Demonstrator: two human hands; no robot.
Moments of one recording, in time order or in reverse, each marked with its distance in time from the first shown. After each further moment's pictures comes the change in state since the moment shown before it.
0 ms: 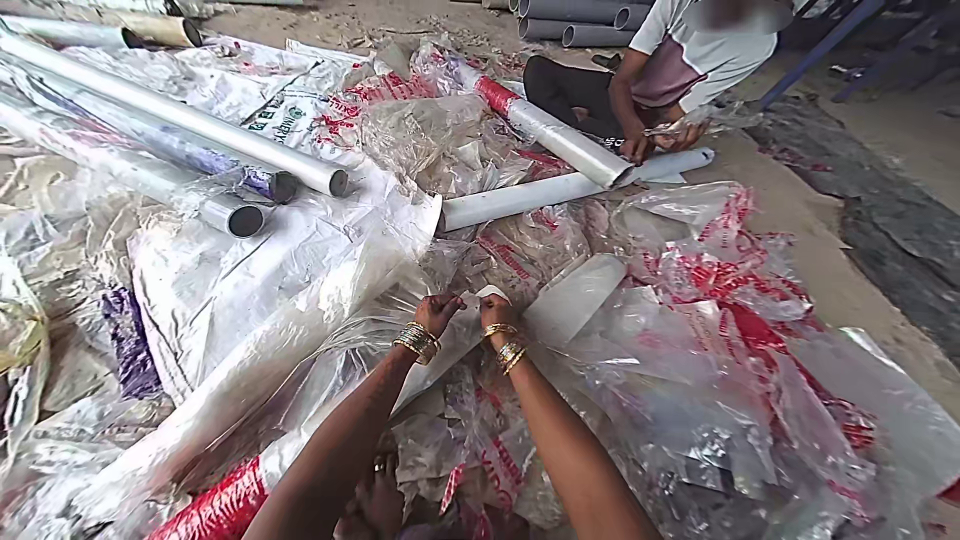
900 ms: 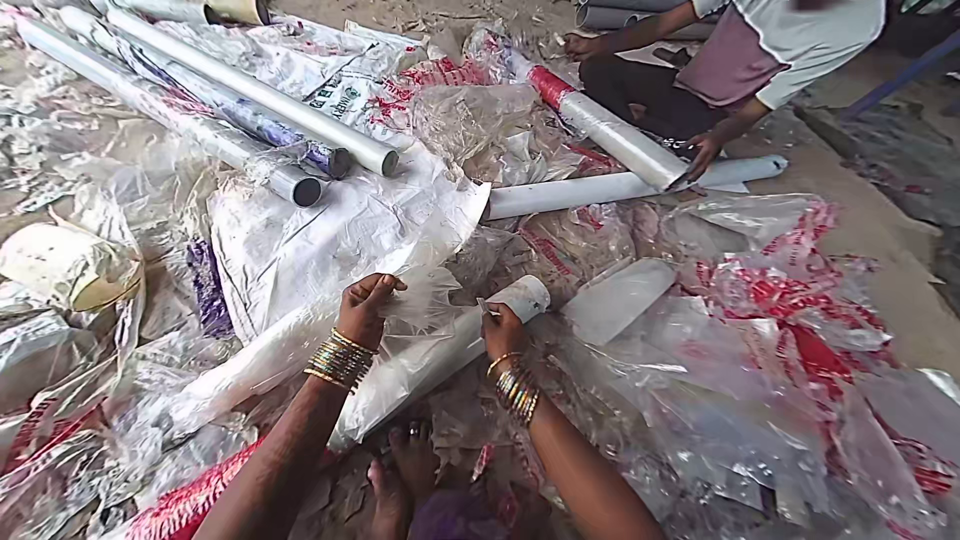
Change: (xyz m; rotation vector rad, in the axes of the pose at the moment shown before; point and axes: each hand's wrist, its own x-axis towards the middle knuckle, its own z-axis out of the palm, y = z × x) left_hand -0.127 0.029 -0.128 -0.710 0.507 0.061; right_hand -0.093 -0.032 0.056 0.271 0.012 -0.119
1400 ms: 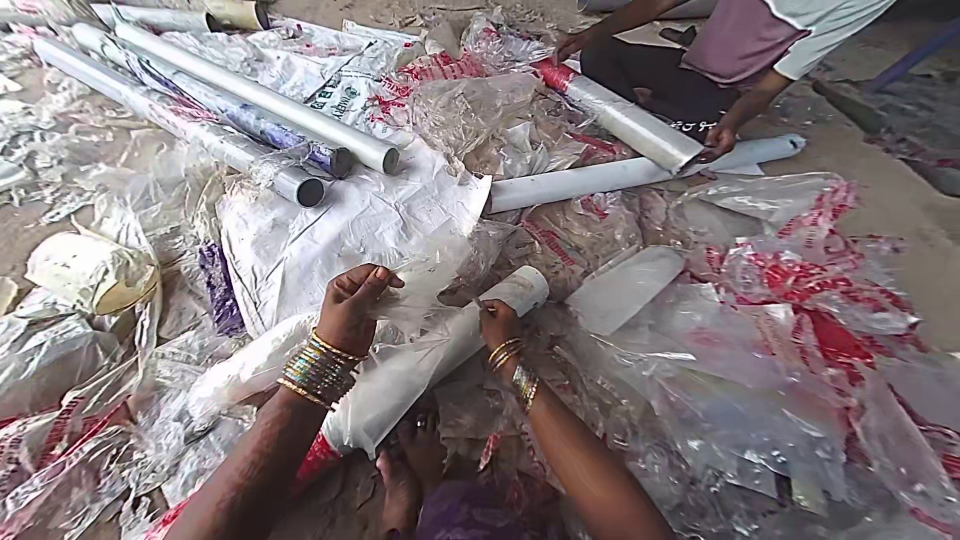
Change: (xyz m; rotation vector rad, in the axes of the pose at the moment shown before) left_hand -0.021 0.049 0.013 0.030 -0.075 0.037; right_hand 0.004 0.001 0.003 -0.078 -0.088 0.047
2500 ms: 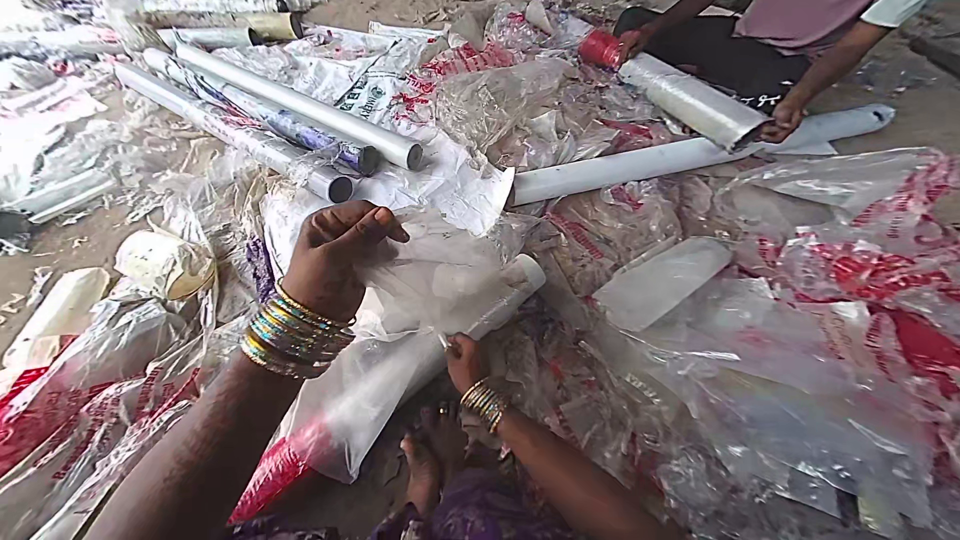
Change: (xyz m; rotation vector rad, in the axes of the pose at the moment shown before) left_hand 0.003 0.089 0.015 0.177 -0.175 0.119; right_hand -0.068 0.001 0.066 -0.059 -0.398 -0.083
